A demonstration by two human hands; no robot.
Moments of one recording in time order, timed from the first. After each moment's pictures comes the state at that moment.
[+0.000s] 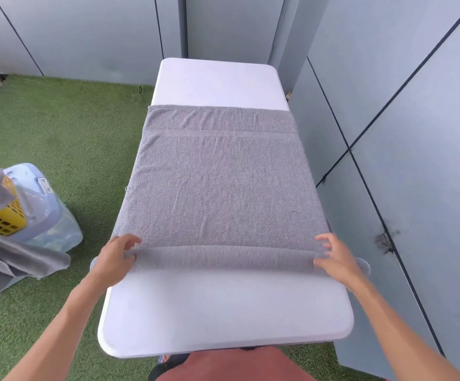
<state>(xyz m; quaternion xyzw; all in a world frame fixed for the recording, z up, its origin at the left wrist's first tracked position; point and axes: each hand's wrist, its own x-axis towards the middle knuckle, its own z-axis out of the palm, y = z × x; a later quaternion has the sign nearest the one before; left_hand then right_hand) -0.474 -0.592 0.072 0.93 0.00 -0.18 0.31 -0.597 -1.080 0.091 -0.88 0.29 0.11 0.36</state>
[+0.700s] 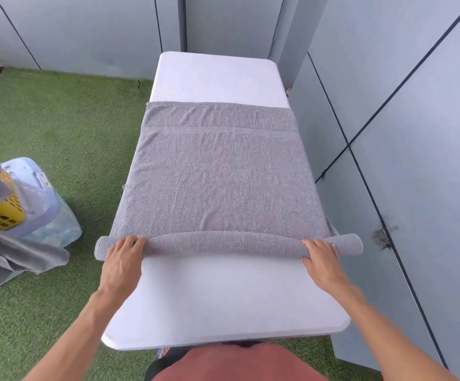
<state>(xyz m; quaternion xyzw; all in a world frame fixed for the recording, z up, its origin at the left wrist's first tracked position) -0.506 -0.607 0.055 0.99 -0.12 -0.03 0.10 -0.605 -1.049 0.071 -0.98 0.15 0.10 0.06</state>
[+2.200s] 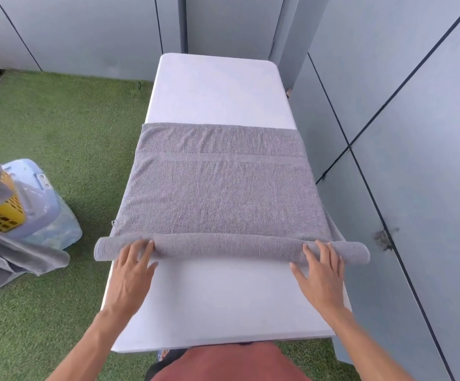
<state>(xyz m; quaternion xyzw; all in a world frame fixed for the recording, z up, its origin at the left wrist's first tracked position) -0.530 -0.616 0.043 0.97 -0.17 0.05 0.14 -0.633 -1.028 0.053 -0.98 0.19 -0.05 0.03</state>
